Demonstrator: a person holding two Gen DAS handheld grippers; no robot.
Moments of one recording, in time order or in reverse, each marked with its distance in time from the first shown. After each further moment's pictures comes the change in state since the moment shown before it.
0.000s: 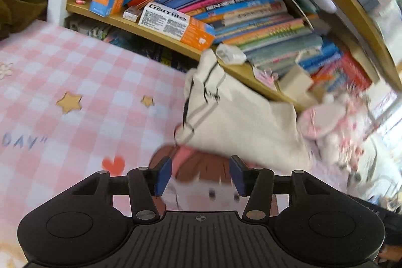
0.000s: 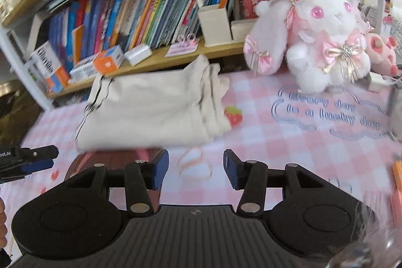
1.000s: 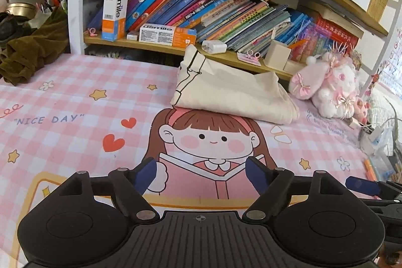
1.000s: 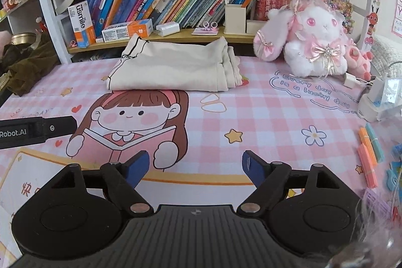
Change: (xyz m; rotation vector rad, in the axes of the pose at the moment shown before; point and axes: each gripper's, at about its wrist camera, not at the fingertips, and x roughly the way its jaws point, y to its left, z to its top) left arm -0.075 -0.063 -0.082 0.198 -0.094 0.153; right arm -0.076 0.047 -0.083 -0.175 -0.019 -0.079
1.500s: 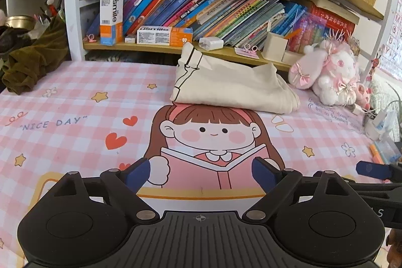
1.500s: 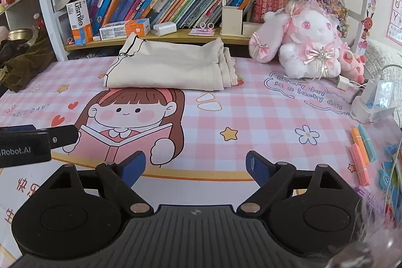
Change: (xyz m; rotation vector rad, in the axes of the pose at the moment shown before) left arm -0.005 -0.012 -0.012 0.072 -0.013 0.036; right arm -0.006 0.005 -0.004 -0.015 -0.012 -0.037
